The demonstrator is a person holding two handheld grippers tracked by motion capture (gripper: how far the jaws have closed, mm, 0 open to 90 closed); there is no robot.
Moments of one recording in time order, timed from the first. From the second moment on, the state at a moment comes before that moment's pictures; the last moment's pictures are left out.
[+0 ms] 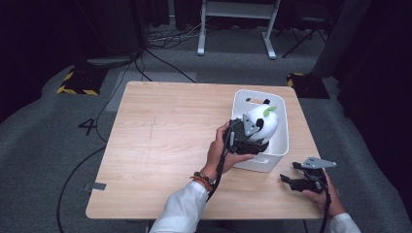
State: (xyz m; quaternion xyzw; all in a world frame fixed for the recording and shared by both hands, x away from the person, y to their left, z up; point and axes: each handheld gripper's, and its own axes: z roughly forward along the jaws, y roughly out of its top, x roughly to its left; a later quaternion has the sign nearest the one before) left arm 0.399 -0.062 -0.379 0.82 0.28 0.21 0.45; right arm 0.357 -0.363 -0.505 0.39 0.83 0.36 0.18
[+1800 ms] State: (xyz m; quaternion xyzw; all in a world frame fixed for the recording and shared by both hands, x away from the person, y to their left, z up) left arm 0.378 -0.033 -0.361 0.83 0.26 0.20 0.44; right arm 0.357 -0.363 -0.505 0.39 0.83 0.36 0.18
